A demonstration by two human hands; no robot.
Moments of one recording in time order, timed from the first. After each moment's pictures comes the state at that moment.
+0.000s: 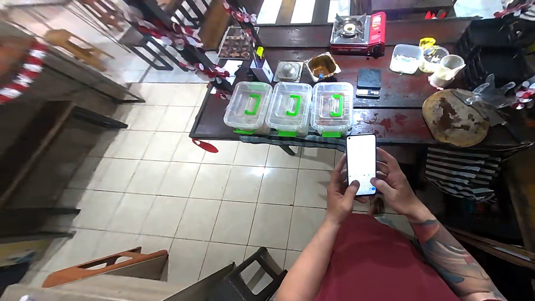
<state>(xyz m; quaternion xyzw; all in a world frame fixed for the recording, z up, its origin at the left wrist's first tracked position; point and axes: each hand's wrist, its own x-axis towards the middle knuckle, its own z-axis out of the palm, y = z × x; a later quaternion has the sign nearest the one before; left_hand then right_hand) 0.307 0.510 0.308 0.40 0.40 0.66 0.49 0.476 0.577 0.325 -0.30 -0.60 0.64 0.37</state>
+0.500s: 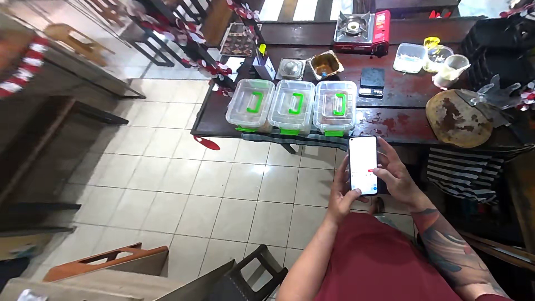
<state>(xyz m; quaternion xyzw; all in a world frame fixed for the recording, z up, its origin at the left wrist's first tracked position) 0.294 0.507 0.286 0.40 0.36 0.64 0.55 0.470 0.605 0.321 -0.28 -0.64 0.62 0.36</state>
